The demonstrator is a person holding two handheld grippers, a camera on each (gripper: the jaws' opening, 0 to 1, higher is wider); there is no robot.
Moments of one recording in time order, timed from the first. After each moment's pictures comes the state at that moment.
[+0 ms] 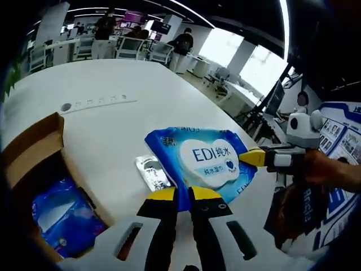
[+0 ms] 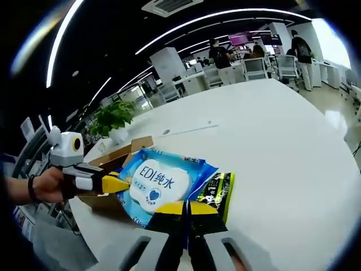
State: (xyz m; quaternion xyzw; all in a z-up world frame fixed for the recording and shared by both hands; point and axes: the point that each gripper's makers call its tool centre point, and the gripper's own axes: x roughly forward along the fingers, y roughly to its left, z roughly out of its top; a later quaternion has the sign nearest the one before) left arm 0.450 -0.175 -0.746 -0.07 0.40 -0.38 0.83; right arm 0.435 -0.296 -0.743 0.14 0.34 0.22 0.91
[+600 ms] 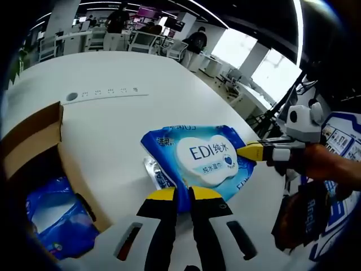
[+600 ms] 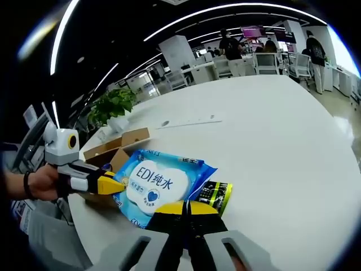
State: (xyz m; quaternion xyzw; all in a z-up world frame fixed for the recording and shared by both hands) left arm 0.472 -0.180 -0.770 -0.09 0.42 -0.34 0.84; right arm 0.477 -0.301 -0.767 0.10 0.37 0.25 0.89
